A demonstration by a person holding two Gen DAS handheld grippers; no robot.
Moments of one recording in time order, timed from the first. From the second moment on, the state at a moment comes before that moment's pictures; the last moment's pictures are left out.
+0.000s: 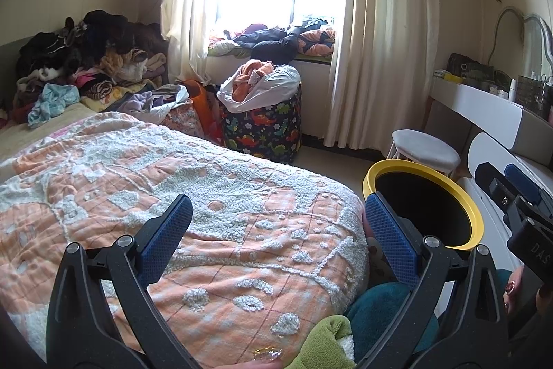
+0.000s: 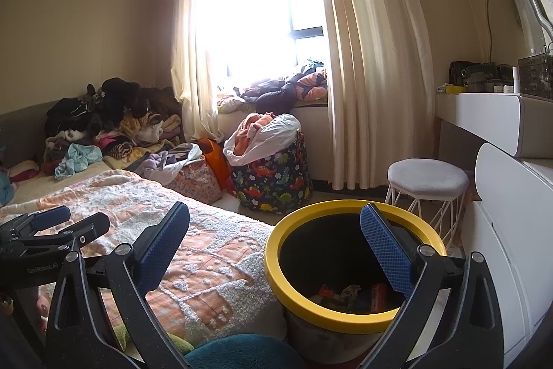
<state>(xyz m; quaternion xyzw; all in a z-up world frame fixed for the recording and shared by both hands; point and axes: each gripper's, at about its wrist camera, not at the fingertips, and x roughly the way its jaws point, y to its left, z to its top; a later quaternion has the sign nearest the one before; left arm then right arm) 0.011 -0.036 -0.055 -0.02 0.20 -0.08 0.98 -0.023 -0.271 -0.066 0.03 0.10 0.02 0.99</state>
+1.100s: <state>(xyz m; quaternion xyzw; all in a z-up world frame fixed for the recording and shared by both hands) 0.018 0.000 -0.057 -0.06 0.22 -0.03 0.97 -0.015 -0.240 -0.043 0.03 0.11 0.06 0.99</state>
